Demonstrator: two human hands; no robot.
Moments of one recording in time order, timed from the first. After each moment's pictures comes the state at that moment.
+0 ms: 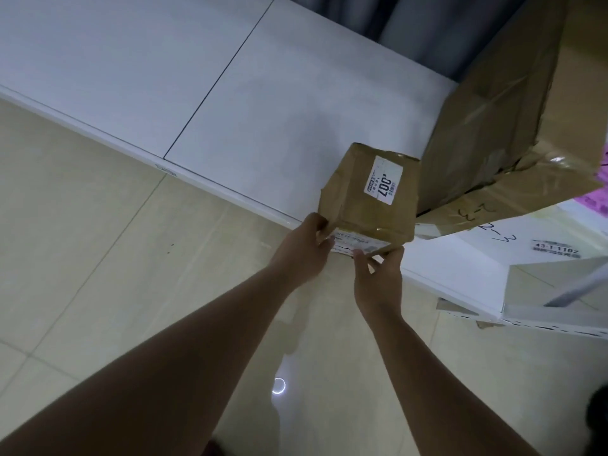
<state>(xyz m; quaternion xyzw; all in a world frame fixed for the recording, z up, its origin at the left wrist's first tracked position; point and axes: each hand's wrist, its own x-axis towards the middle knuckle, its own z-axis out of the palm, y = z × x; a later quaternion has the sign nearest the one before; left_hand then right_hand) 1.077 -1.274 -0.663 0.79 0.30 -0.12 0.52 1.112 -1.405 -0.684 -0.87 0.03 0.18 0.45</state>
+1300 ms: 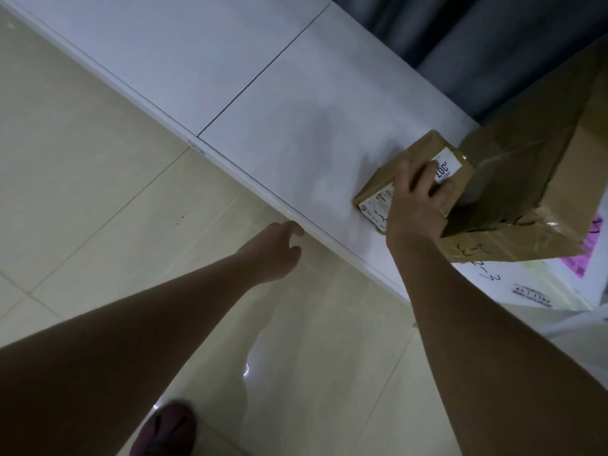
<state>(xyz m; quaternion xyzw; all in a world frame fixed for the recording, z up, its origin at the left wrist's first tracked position) 1.030 -1.232 -0.632 0.80 0.32 -0.19 0.47 1.209 -1.344 -0.617 -0.95 -0.26 0.05 -0.19</state>
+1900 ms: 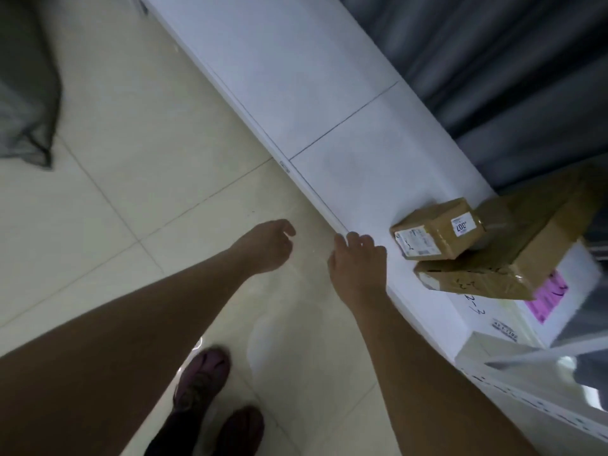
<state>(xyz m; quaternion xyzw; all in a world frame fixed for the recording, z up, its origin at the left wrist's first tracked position) 0.897 -1.177 -0.510 0.75 0.42 -0.13 0.49 1.024 -1.292 -0.506 -0.84 -0.51 0.09 -0.20</state>
